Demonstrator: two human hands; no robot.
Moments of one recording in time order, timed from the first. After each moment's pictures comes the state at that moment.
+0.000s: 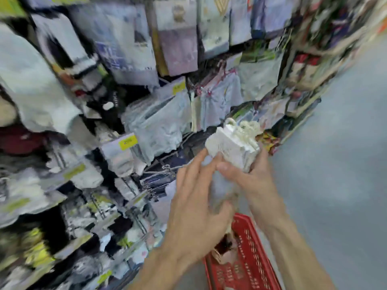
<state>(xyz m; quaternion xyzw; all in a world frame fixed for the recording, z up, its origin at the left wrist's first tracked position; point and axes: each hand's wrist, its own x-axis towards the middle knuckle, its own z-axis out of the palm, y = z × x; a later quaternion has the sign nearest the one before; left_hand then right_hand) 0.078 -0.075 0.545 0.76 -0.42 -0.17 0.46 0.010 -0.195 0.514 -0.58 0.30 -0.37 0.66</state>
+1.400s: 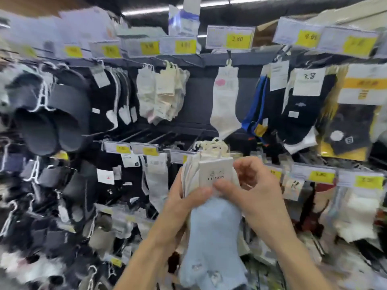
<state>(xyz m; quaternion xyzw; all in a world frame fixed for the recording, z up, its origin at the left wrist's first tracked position) 0.218 0.411 0.718 0.56 -0.16 0.04 0.81 0.231 0.249 0.745 -0.71 -0.23 -0.21 0.64</state>
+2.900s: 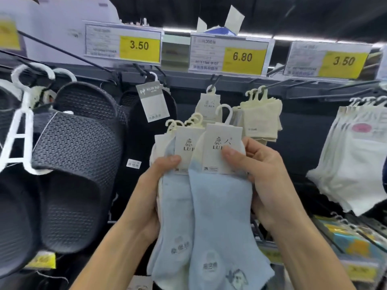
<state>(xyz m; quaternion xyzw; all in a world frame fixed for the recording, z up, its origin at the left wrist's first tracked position) 0.490 0.762 0.799 0.39 -0.26 -0.12 0.88 0.466 0.584 0.840 -0.62 -0.22 -0.13 0.74</state>
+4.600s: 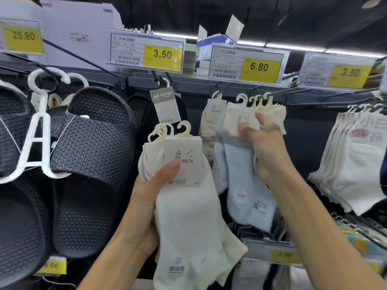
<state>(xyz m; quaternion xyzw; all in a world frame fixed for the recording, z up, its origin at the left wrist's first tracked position) 0.479 0.787 0.791 0.39 -0.23 0.01 0.89 0.534 0.583 0.879 -0.66 -0.12 -0.29 0.68</state>
